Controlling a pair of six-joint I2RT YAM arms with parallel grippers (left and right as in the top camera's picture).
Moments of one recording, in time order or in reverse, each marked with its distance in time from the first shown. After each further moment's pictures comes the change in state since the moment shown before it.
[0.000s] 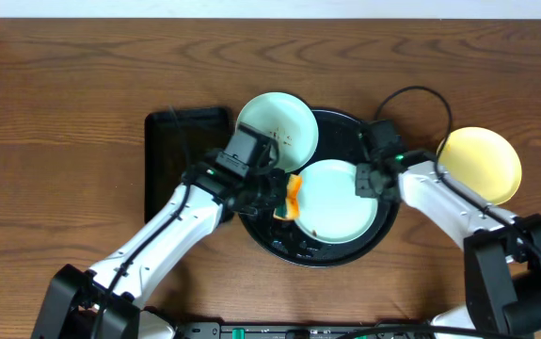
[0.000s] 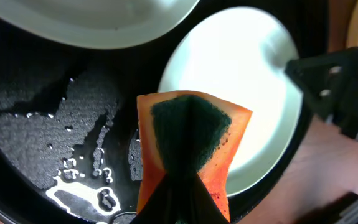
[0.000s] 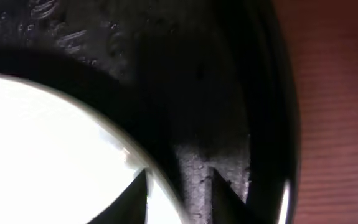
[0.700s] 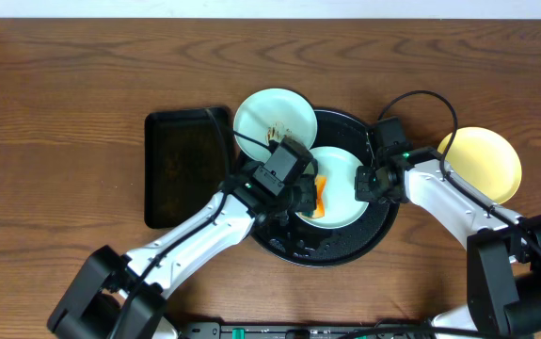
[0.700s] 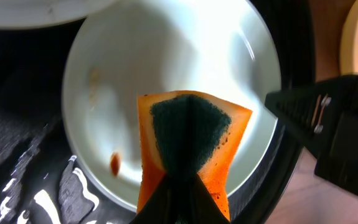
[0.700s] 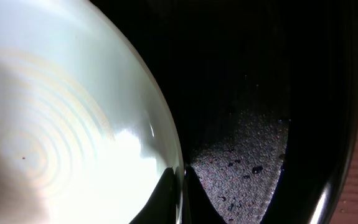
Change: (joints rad) left arm -0.165 0.094 -0.001 0.204 -0.141 -0.141; right arm -0.013 -0.002 0.003 -0.056 -0.121 -0.011
